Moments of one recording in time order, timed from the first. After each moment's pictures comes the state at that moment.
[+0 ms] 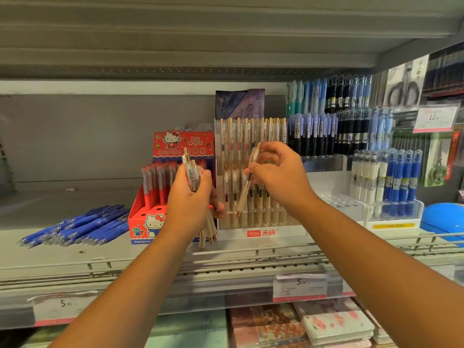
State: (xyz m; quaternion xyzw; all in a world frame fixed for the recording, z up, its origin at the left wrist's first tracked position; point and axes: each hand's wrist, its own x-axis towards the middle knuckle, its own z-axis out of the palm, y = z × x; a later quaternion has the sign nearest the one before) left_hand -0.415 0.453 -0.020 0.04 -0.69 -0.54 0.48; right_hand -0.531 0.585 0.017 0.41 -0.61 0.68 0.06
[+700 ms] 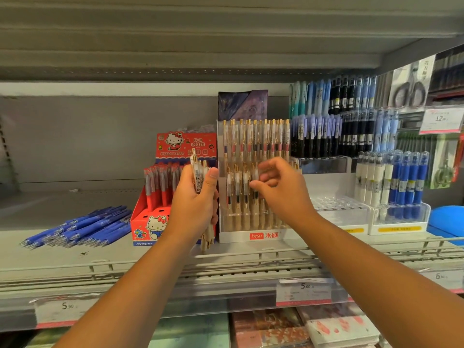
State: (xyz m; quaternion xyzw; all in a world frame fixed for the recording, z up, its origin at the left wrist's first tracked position) left_hand -0.415 0.450 -0.020 0.04 -0.72 -0.51 0.46; right_hand -0.549 0.580 -0.012 0.43 -0.68 0.57 0.18
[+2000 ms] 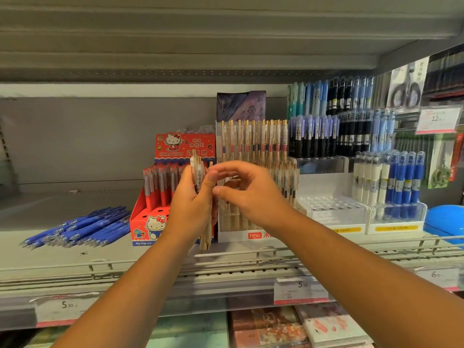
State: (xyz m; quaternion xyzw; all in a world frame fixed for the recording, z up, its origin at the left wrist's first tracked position) left_hand -0.410 0.455 -0.018 0.01 -0.73 -0.49 0.47; right_hand -0.493 0.570 0.004 0.55 -0.59 0.59 0.02
